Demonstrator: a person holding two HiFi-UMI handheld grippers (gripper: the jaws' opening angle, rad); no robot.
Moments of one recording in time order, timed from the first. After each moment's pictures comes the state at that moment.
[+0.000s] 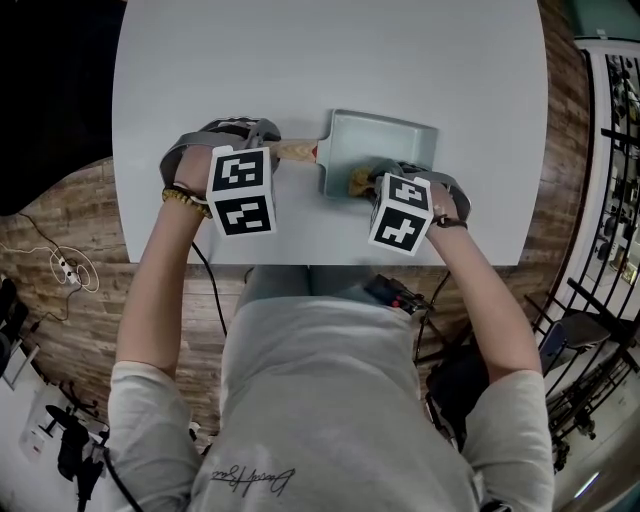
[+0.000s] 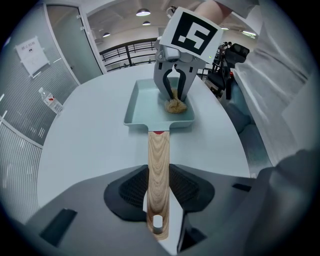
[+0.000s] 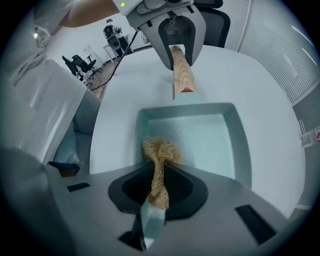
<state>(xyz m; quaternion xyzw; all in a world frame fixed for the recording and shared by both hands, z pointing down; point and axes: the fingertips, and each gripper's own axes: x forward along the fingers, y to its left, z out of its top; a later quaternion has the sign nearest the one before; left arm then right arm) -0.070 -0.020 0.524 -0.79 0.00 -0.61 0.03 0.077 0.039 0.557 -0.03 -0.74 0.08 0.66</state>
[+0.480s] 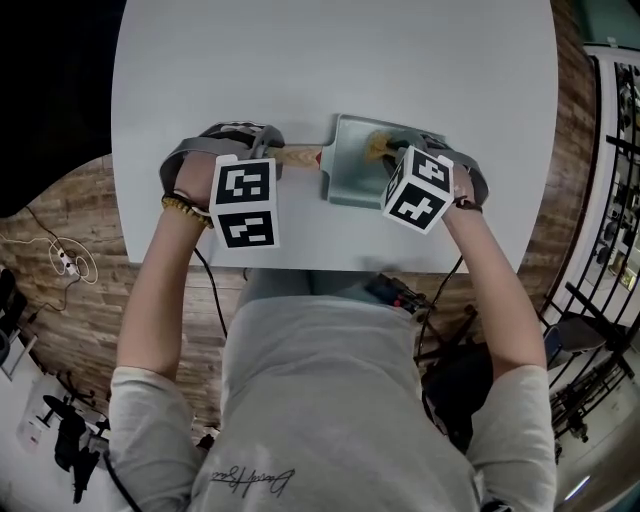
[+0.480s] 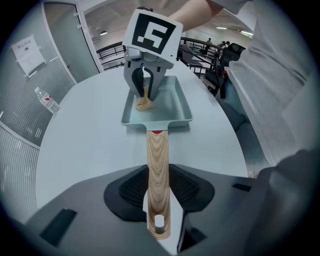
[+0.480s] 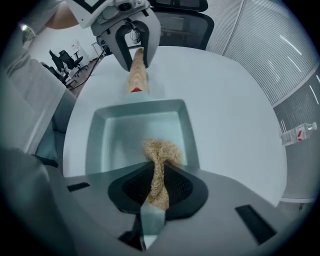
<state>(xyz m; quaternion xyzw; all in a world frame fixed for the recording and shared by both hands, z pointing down) -0.066 -0.007 0.518 -0.78 -0.01 -0.62 0.03 0.093 -0.031 0.555 0.05 -0.75 0.04 0.66</state>
